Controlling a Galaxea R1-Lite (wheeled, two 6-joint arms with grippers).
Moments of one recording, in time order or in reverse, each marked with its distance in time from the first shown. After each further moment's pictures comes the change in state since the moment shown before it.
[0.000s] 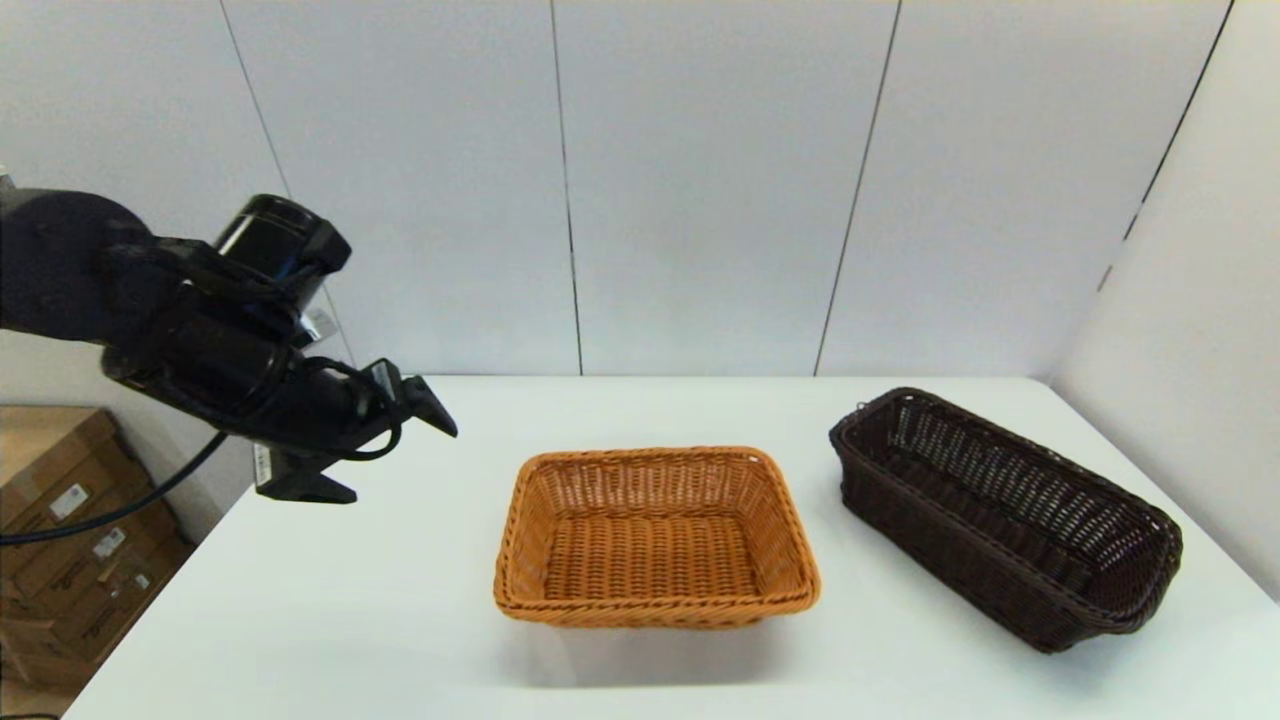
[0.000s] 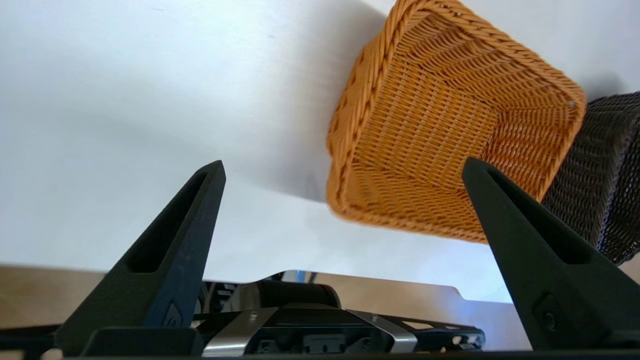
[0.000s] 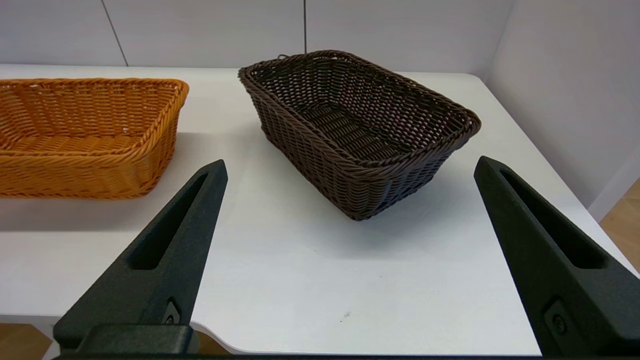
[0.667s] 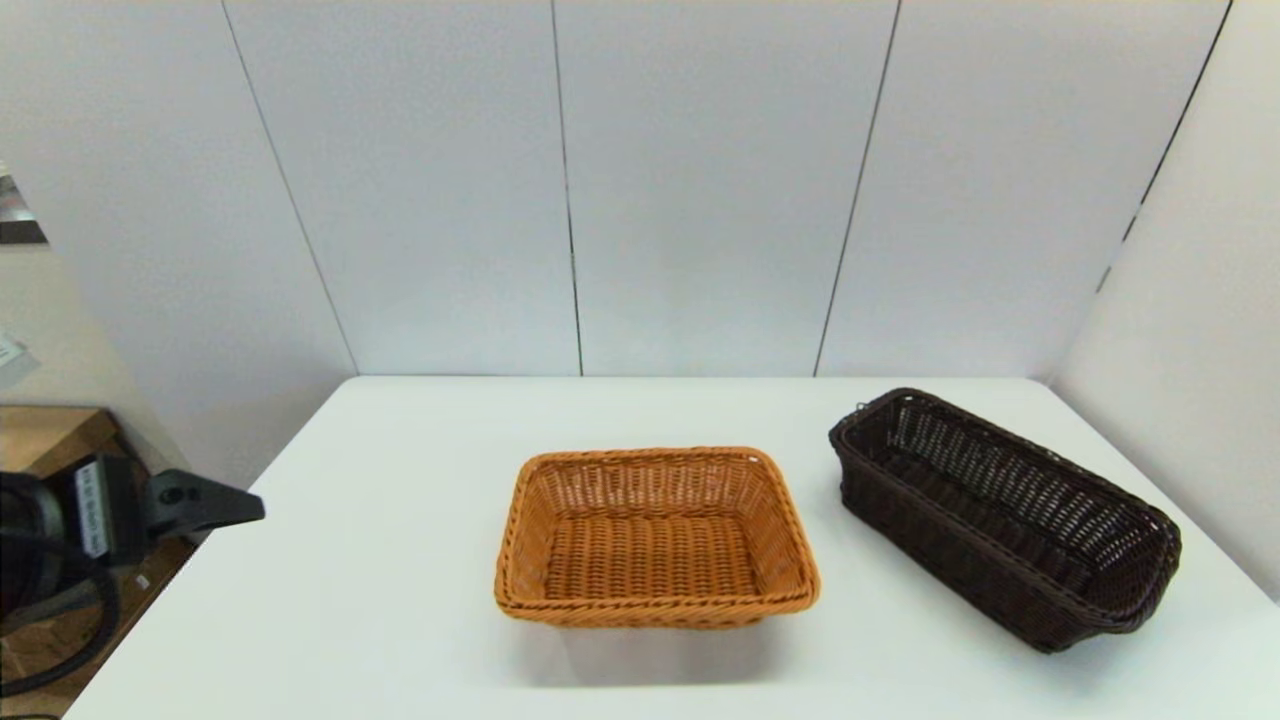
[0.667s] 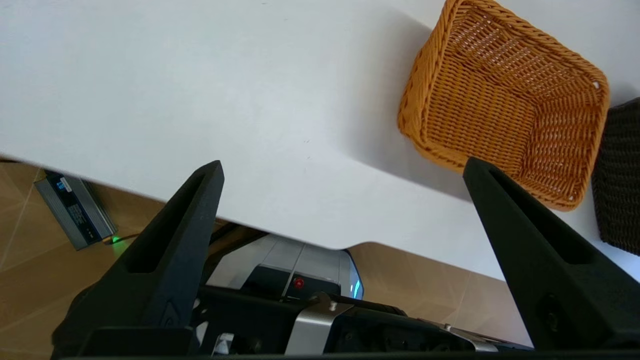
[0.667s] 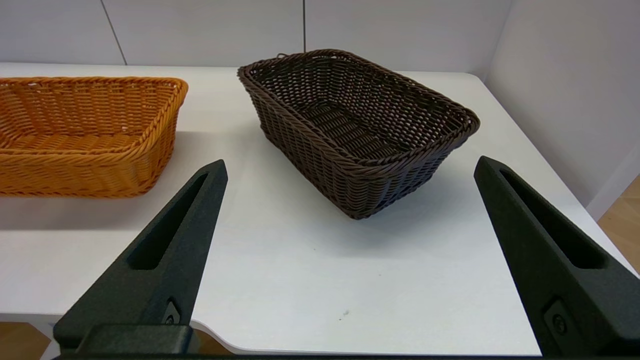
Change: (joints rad) left arm -0.076 -0.589 0.341 0.053 0.263 0.020; right arm 0.000 0.000 0.000 0.004 -0.001 -0.003
